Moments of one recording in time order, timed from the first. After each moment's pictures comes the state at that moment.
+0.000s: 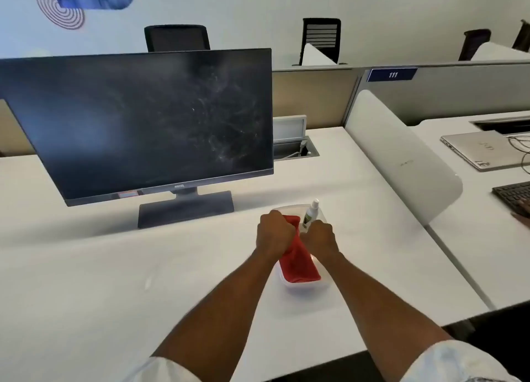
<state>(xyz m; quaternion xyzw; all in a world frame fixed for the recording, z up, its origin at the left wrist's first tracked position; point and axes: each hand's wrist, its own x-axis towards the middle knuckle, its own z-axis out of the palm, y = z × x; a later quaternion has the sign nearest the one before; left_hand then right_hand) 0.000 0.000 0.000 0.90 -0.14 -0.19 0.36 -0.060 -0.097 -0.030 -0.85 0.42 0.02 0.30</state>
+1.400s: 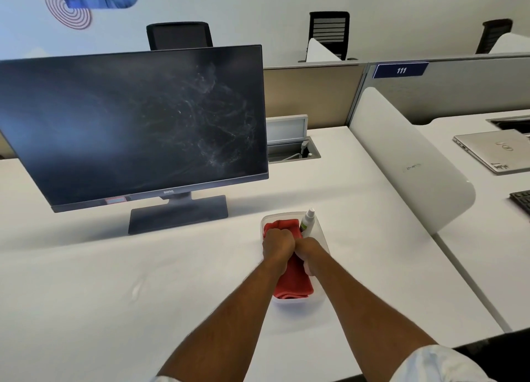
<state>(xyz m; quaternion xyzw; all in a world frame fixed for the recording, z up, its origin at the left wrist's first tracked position) -0.008 -0.046 -0.027 0.78 0.11 -0.31 0.52 -0.041 -0.106 -0.049 -0.58 0.50 0.10 0.64</state>
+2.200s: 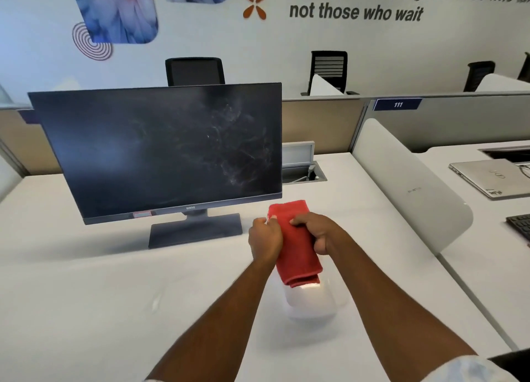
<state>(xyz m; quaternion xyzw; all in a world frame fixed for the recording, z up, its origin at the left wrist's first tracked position) 0.027 0.010 0.019 0.81 0.03 -0.15 0.56 -0.011 -0.104 0.046 -0.59 0.40 0.07 0.70</state>
